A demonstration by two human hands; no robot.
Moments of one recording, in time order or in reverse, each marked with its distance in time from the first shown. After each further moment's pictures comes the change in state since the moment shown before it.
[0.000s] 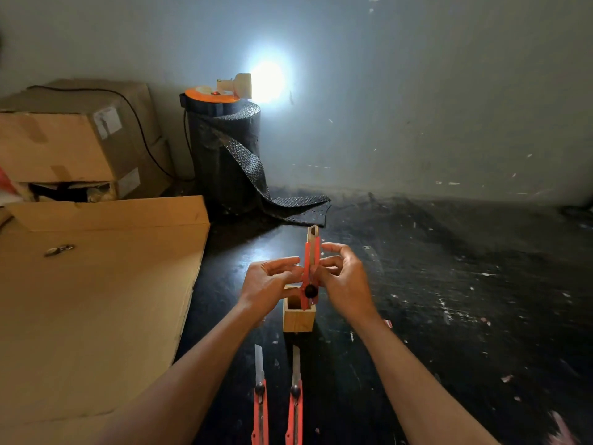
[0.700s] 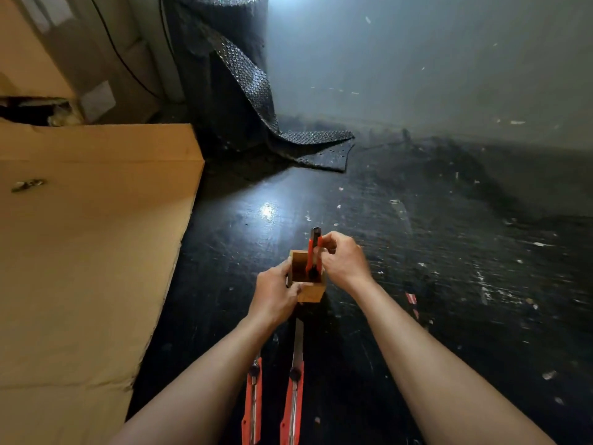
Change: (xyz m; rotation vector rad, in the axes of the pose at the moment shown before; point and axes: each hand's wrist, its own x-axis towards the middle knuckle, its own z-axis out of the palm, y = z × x) left_hand 0.055 -0.134 0.009 0.711 0.065 -0.058; right_hand 0.090 0.117 0.042 -0.422 -0.184 0.237
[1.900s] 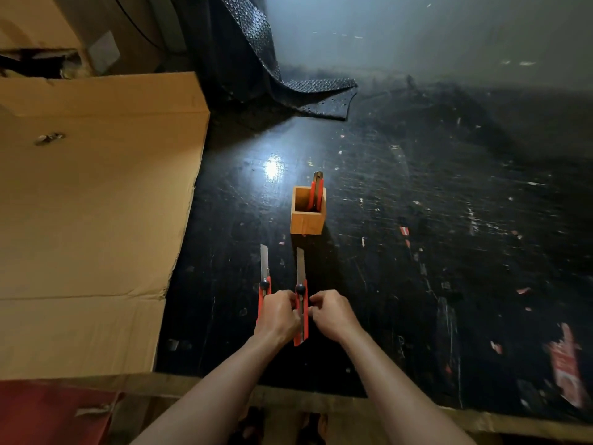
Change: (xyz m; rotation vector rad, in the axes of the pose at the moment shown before) left_hand -0.159 -0.050 0.043 0.049 -0.273 -0.297; right_hand -0.190 0.081 0.063 -0.059 -0.441 0.427
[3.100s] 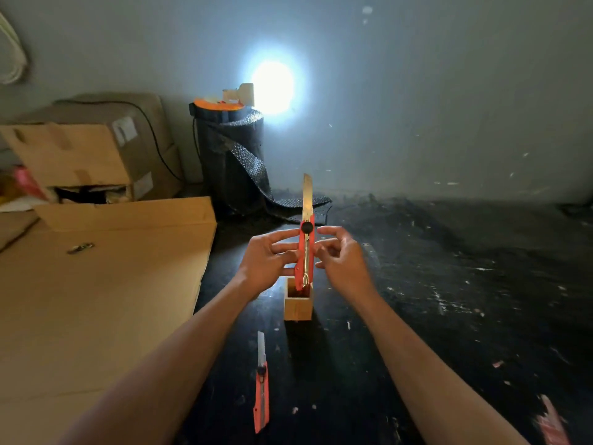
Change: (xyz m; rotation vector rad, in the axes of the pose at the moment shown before) left_hand -0.046 0.178 -0.175 -0.627 0.042 0.588; right_hand -0.109 -0.145 -0.144 0.459 0.514 -0.812
